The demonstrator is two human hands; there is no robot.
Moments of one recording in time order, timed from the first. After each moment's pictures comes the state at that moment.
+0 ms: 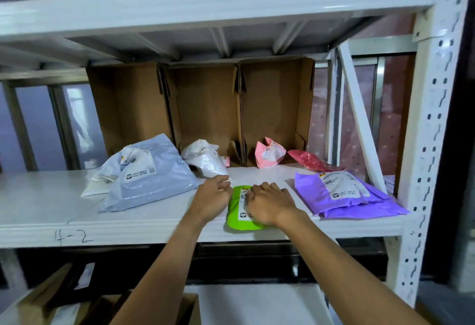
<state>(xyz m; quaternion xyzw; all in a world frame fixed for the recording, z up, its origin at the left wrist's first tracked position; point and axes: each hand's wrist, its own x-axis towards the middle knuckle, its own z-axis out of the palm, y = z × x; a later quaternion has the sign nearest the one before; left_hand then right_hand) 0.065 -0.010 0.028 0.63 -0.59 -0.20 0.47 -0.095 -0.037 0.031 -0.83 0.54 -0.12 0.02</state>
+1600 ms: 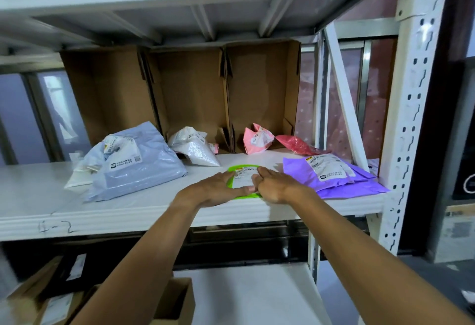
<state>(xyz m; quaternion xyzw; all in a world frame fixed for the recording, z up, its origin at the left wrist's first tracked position) 0.047 -0.025 0.034 0.67 -0.72 -0.16 0.12 -0.138 -0.062 0.029 -0.86 0.51 -0.01 0.02</state>
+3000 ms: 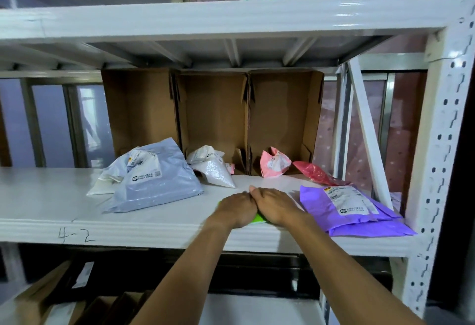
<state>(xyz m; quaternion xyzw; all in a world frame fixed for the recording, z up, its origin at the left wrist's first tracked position) 0.030 -0.053 0.020 0.69 -0.70 -0.05 0.16 -0.102 -0.081 0.029 -0.85 0.47 -0.20 0.08</state>
